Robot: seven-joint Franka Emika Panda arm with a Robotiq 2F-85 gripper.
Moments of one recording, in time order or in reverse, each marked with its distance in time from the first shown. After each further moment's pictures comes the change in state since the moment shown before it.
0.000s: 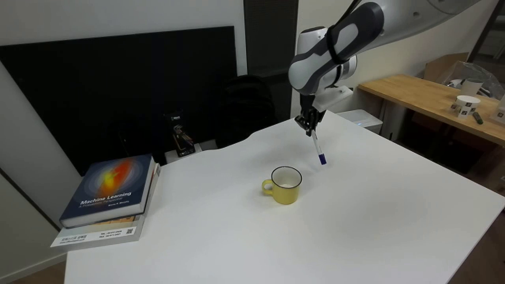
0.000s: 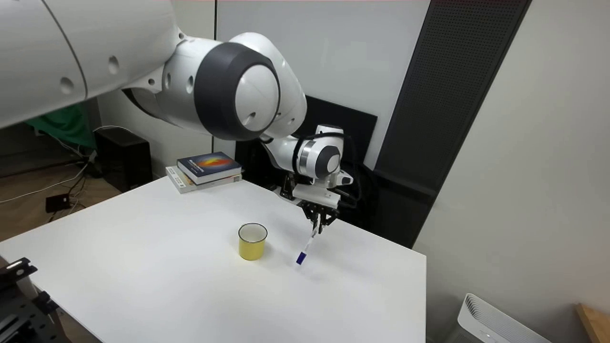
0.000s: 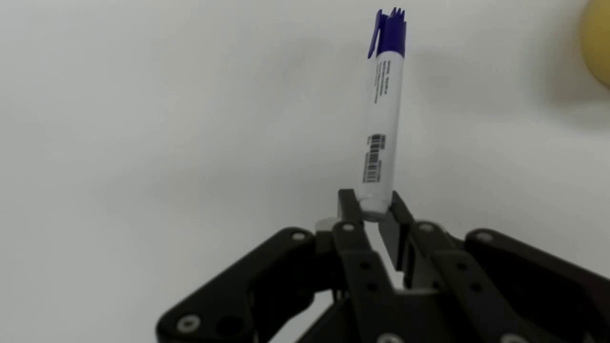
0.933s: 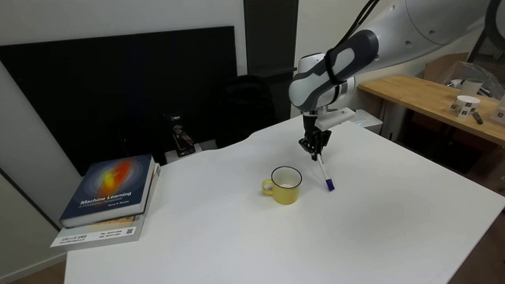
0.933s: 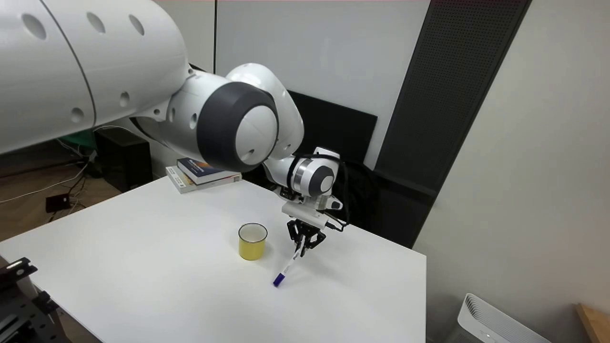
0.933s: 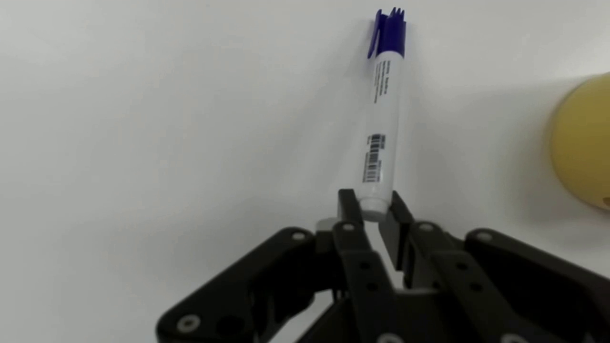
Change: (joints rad) arm -0.021 0.107 0.042 0.066 0.036 -0.157 0.000
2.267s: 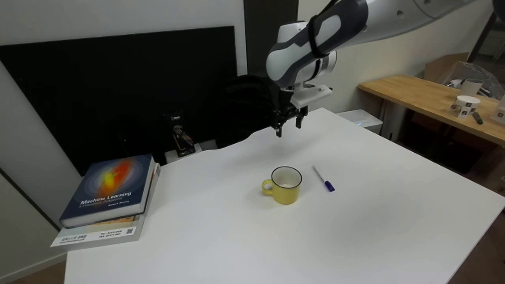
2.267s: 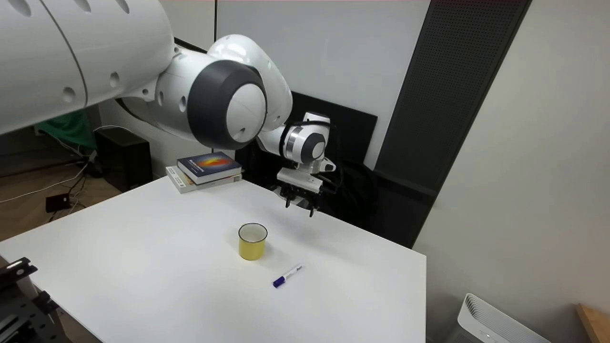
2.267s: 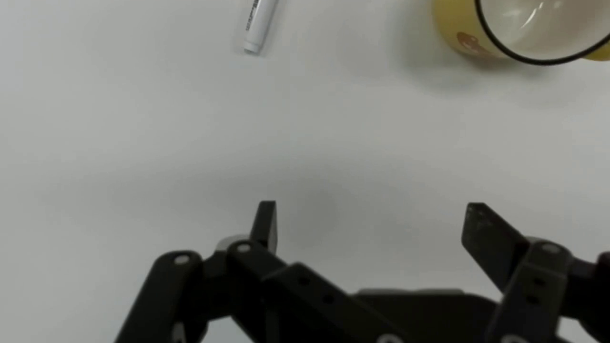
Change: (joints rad) arm 0.070 -0.070 0.030 0.073 0.003 0.058 0.005
